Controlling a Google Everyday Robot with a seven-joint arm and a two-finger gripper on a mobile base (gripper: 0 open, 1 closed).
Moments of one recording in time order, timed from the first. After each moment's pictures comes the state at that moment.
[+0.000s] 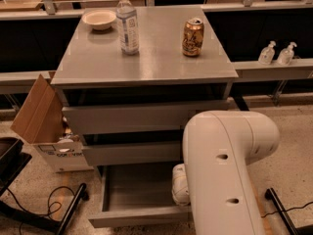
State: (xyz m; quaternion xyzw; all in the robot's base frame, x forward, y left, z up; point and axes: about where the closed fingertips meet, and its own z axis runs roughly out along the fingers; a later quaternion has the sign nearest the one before) arm 0.524 -0.116 0.260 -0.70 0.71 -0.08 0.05
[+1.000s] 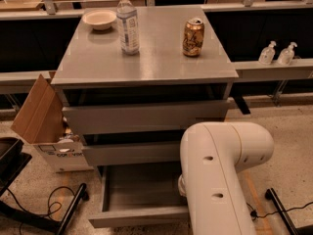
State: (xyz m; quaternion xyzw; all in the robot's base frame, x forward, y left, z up) arm 0.587 -0.136 0.213 -0.70 0.70 -0.06 0.12
